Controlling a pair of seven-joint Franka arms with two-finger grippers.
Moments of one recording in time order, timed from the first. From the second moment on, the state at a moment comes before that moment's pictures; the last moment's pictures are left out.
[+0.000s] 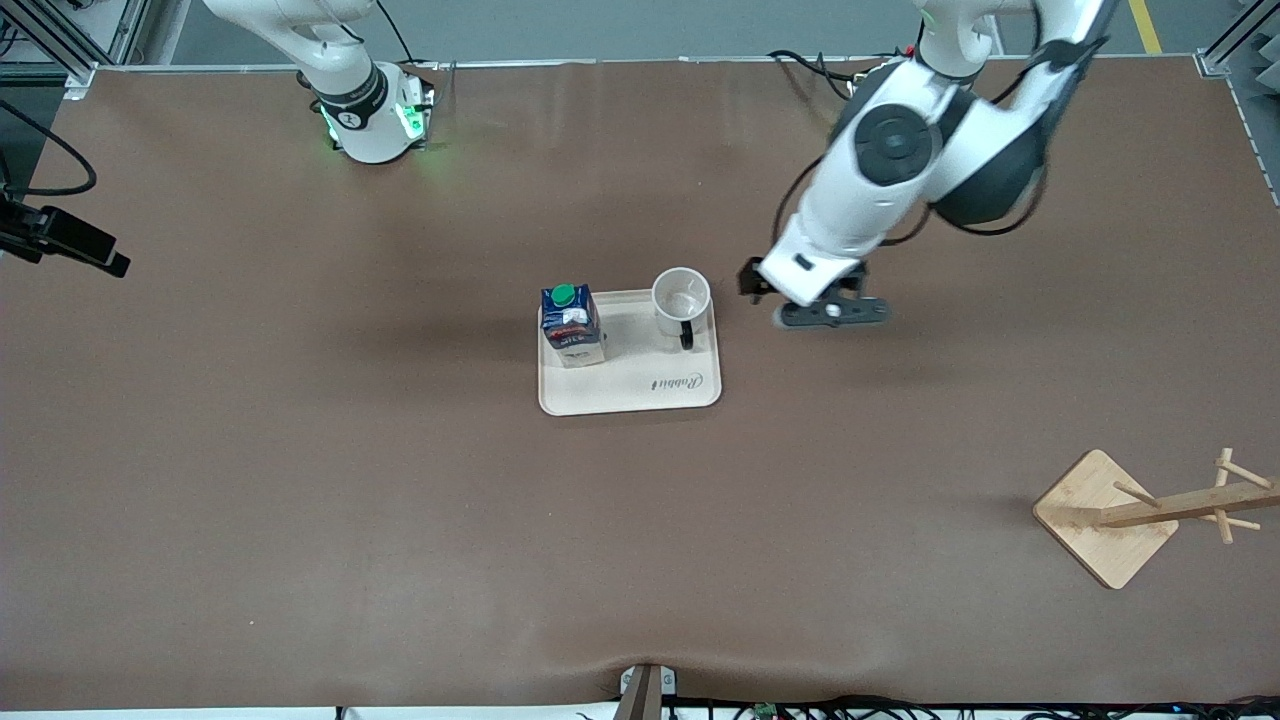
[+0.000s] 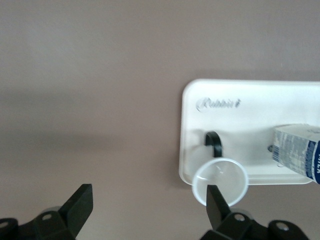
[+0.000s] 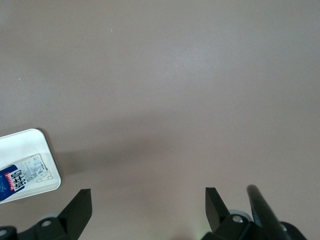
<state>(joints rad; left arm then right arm) -0.04 0.21 -0.63 -1.93 0.01 2.08 -0.76 0.01 0.03 -0.08 -1.47 0.02 1.45 0.12</state>
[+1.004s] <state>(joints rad) -0.20 0.54 -0.63 -2.04 0.28 2.43 -1.20 0.01 0.03 -0.08 -1.47 0.02 1.44 0.12</state>
